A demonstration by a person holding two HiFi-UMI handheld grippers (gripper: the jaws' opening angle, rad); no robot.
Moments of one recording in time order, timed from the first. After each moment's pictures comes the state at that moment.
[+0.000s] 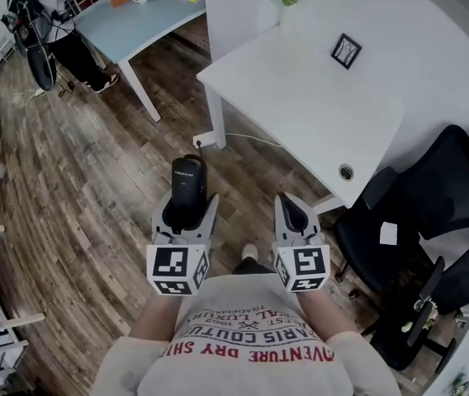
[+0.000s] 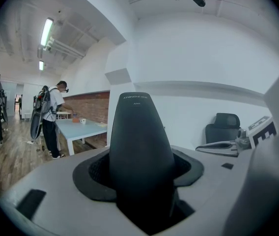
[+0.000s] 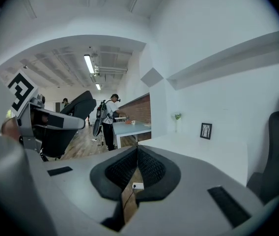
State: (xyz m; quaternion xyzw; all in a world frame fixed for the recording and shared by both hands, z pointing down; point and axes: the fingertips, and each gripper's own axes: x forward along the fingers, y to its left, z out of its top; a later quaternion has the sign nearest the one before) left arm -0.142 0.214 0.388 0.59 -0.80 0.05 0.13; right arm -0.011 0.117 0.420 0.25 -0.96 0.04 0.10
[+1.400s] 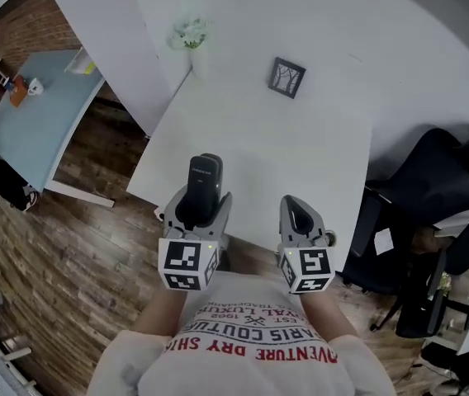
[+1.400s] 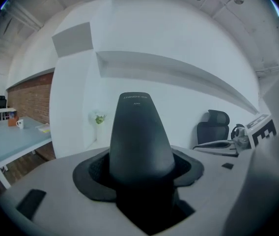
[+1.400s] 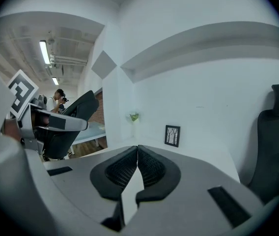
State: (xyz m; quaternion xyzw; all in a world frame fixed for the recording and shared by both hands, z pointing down) left arm -0.224 -0.195 0.400 0.76 -0.63 0.09 0.14; right arm -0.075 -0.220 0.428 0.45 -0.88 0.08 0.11
